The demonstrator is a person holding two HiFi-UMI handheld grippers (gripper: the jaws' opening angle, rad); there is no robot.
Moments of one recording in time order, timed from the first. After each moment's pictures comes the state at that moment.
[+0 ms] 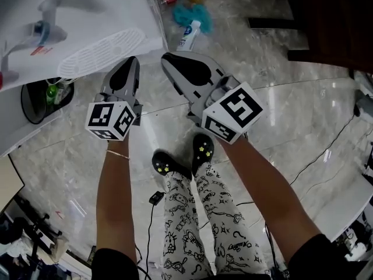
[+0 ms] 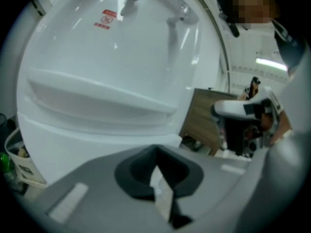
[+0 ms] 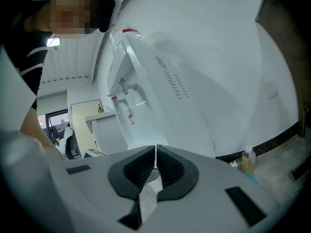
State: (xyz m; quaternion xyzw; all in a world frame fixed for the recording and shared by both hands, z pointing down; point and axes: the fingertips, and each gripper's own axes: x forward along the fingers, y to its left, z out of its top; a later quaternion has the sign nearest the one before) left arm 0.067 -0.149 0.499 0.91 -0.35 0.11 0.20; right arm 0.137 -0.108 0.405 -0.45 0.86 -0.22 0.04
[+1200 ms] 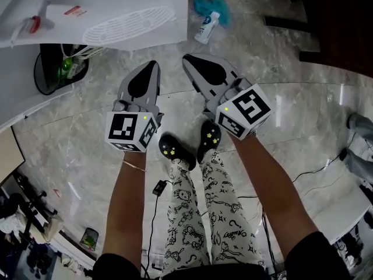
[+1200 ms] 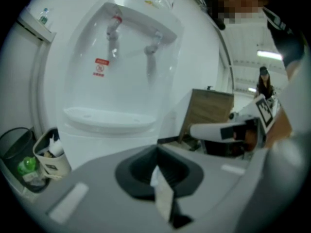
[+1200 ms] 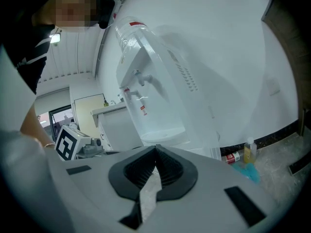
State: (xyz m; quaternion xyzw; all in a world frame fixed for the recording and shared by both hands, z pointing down) left arm 0.043 -0.075 0.438 0.90 -0.38 0.14 0.18; right arm 0.109 -0.062 0.405 -0.43 0.87 -0.23 0.00
